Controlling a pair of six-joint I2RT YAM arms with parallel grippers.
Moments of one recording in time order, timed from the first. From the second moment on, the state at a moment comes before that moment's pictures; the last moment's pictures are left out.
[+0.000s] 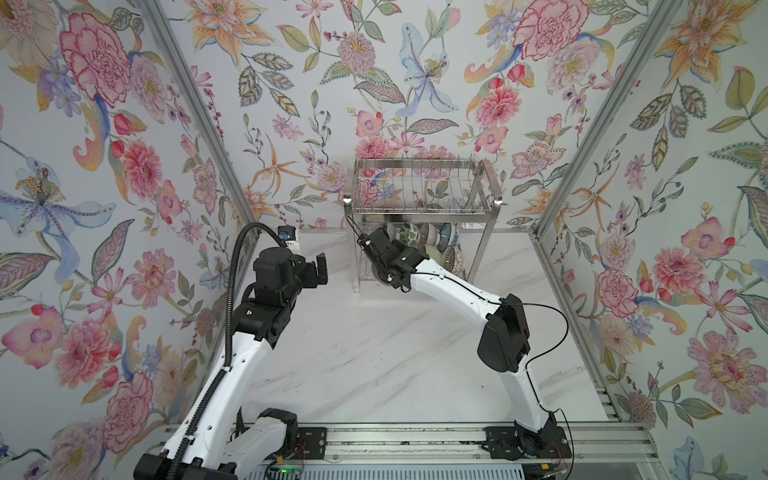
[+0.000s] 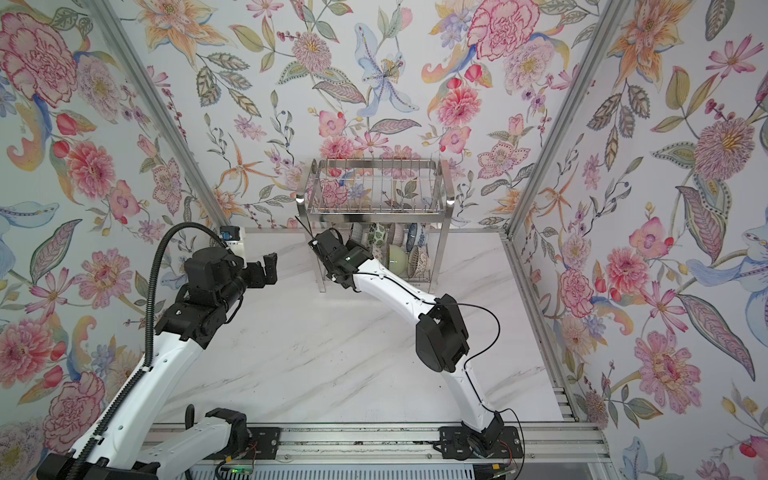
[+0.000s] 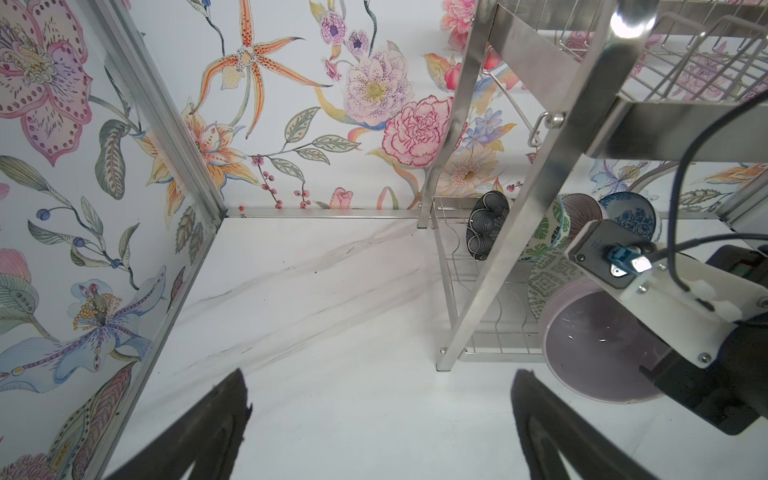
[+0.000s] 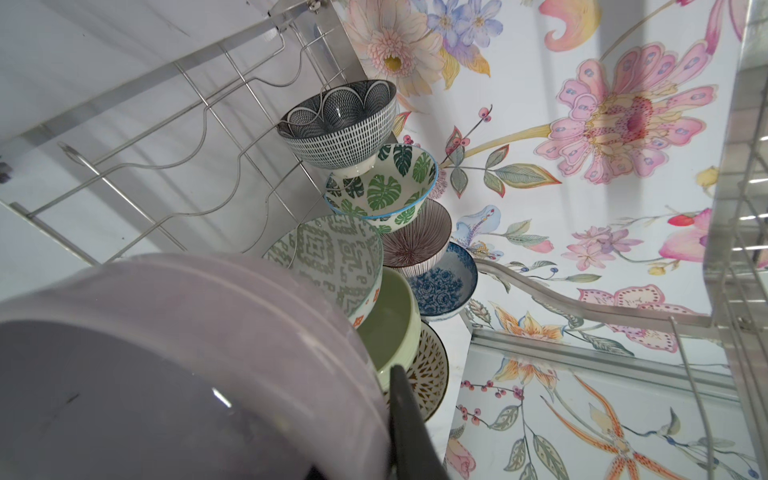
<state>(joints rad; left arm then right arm) -0.22 1.04 1.07 -0.39 -0.15 -0.10 0.86 2.21 2.14 -0.79 0.79 -0.42</state>
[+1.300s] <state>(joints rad) -0.22 1.04 1.07 -0.40 -0.13 -0.10 0.79 2.47 2.40 -0.81 0.81 -0.37</state>
